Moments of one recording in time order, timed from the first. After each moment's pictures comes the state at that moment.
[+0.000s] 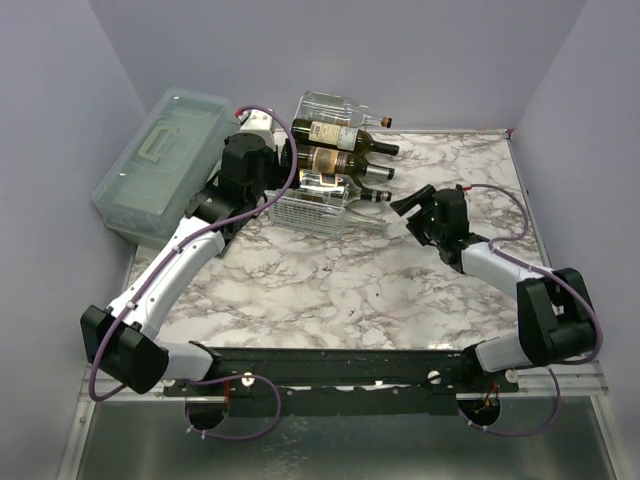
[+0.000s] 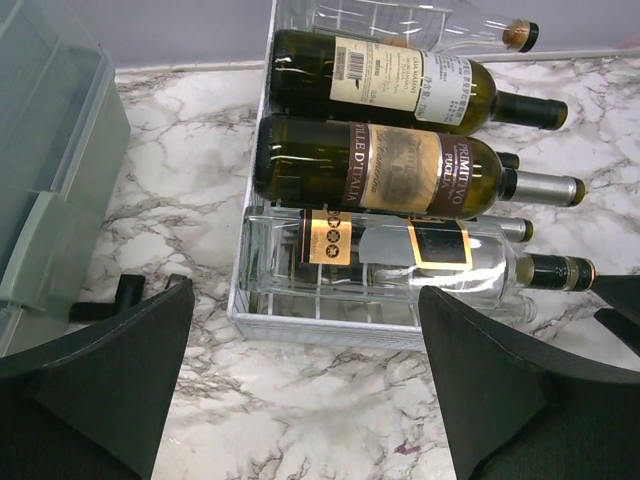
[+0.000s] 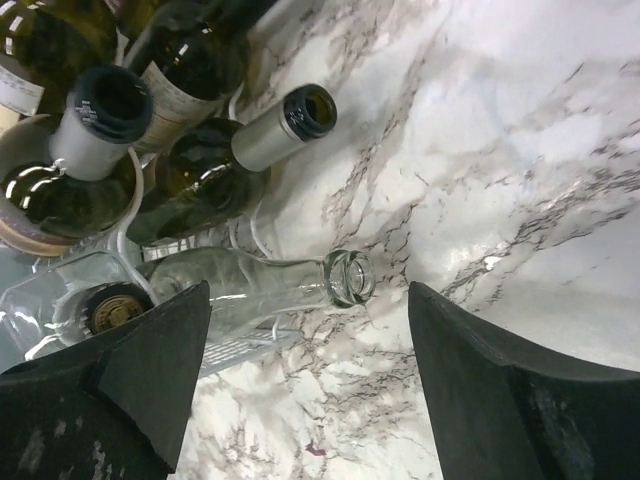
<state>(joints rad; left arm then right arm) -0.49 1.33 1.32 -0.32 -0.25 -0.23 0.28 1.47 0.69 0.26 0.02 1.08</state>
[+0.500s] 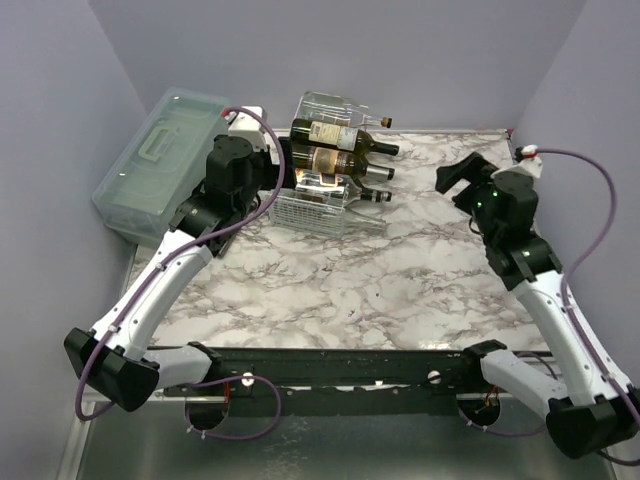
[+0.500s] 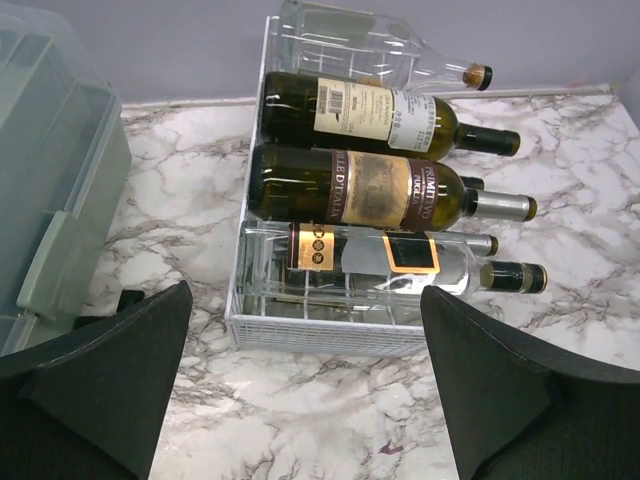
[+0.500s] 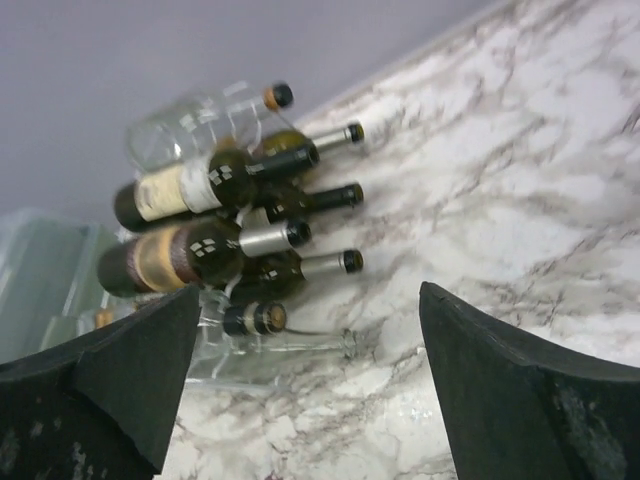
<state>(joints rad) -0.50 1.24 1.32 -0.33 -0.25 -0.23 0.28 1.00 0.95 -0.23 0.28 0.66</state>
